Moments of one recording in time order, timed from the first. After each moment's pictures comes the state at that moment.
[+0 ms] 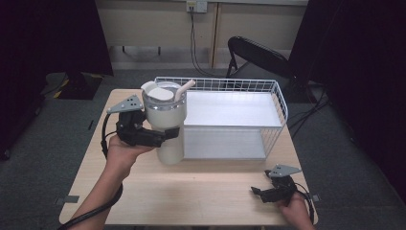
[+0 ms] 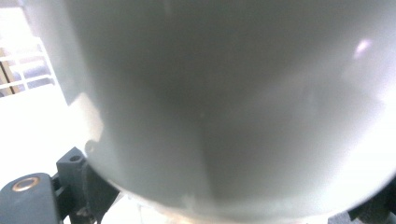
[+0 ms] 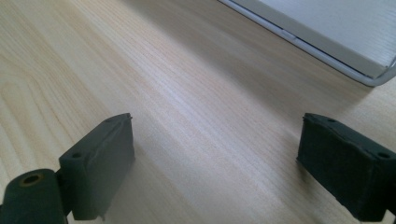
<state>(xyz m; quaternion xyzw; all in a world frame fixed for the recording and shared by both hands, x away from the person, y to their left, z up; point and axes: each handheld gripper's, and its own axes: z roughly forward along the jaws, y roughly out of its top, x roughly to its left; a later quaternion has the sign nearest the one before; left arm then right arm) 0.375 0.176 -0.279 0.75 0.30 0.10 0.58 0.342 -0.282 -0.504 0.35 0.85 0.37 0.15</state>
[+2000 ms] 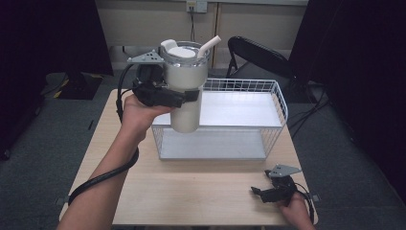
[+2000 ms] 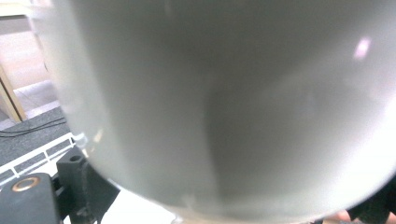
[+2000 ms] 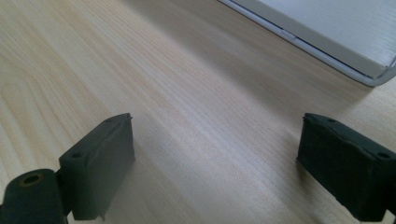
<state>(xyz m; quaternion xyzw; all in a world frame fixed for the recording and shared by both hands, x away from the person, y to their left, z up) 0.422 0.133 -0.201 0.76 0.29 0.12 0.57 0.342 -0.282 -0.504 0.35 0.85 0.37 0.15</state>
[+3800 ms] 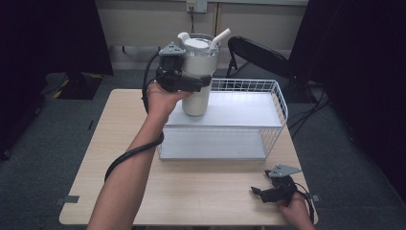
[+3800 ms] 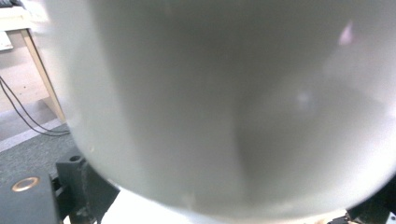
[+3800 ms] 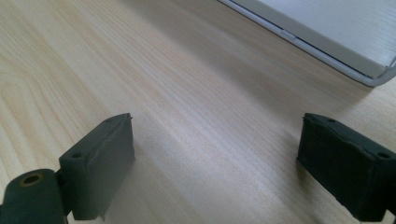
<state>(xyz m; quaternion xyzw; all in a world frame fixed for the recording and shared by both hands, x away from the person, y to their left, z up) 0.483 0.095 -0.223 0.75 0.32 0.18 0.55 0.342 -0.282 -0.504 0.35 0.85 0.37 0.15</state>
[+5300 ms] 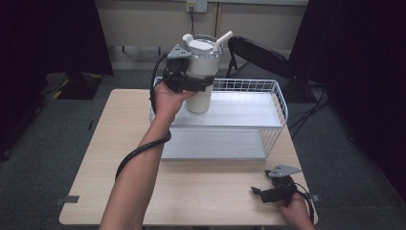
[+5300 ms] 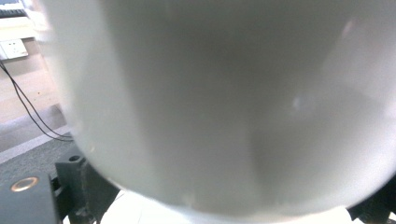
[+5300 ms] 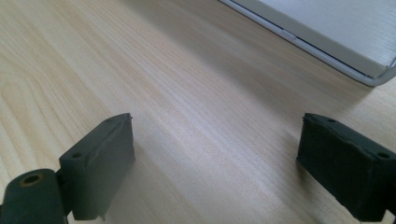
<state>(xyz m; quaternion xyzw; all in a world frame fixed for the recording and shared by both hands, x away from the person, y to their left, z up) 0.500 0.085 -0.240 0.74 0.32 0.20 0.55 0.342 -0.282 -0.504 0.35 0.85 0.37 0.15</state>
